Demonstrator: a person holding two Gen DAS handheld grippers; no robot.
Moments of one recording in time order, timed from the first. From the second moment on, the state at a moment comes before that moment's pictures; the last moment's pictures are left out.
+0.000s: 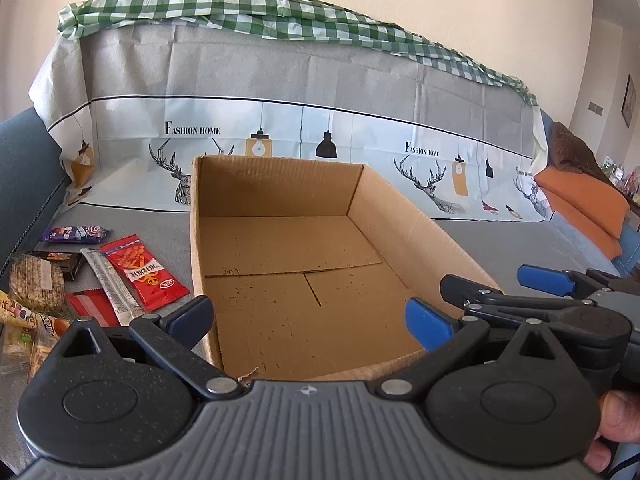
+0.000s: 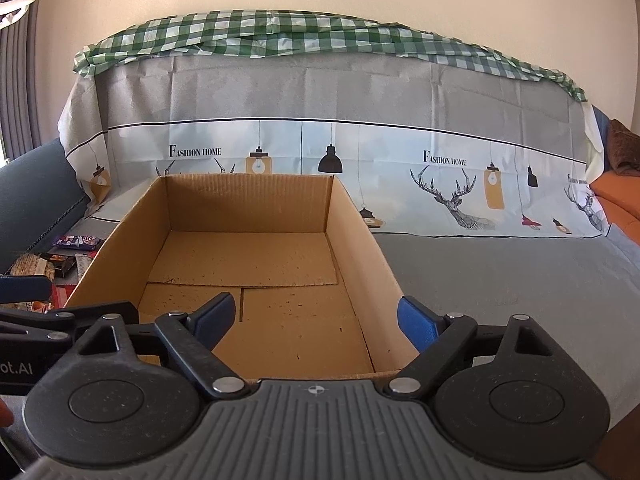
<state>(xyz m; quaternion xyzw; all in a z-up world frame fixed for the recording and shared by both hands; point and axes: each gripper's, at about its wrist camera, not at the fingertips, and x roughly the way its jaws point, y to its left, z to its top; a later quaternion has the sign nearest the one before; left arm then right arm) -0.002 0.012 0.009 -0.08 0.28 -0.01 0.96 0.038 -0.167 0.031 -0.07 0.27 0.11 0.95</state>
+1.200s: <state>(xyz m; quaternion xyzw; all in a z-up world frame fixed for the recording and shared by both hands) -0.005 0.058 0.029 -0.09 0.32 -0.06 0.94 0.032 -0.150 0.043 -0.02 0.24 0.14 0.96</state>
